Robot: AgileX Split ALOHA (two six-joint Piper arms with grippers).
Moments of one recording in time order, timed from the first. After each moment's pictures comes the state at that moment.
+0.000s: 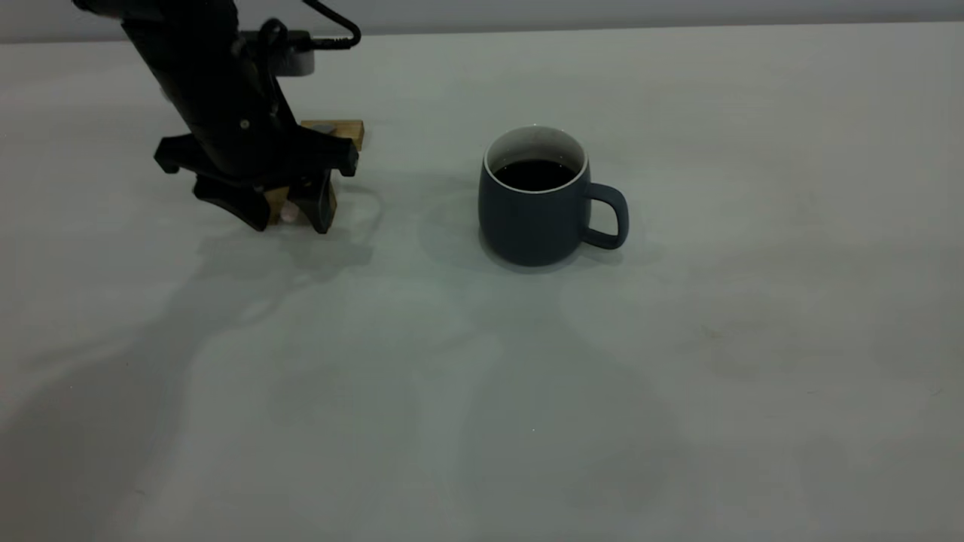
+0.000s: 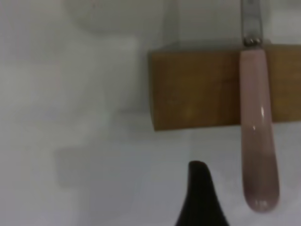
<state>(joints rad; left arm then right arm) -0.29 2.34 -1.31 -0.02 0.29 -0.19 0.01 0.02 -0.47 0.06 1.13 -0.11</state>
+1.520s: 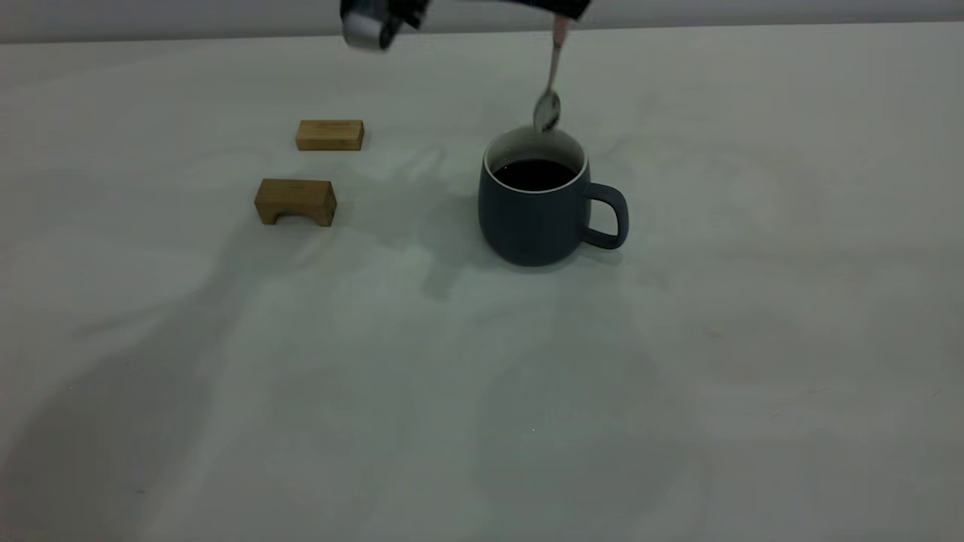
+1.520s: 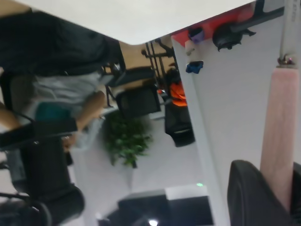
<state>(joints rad) -0.34 2.40 -1.80 -1.20 1.17 -0.85 0.01 0.02 -0.47 0.06 1.13 -0.11</state>
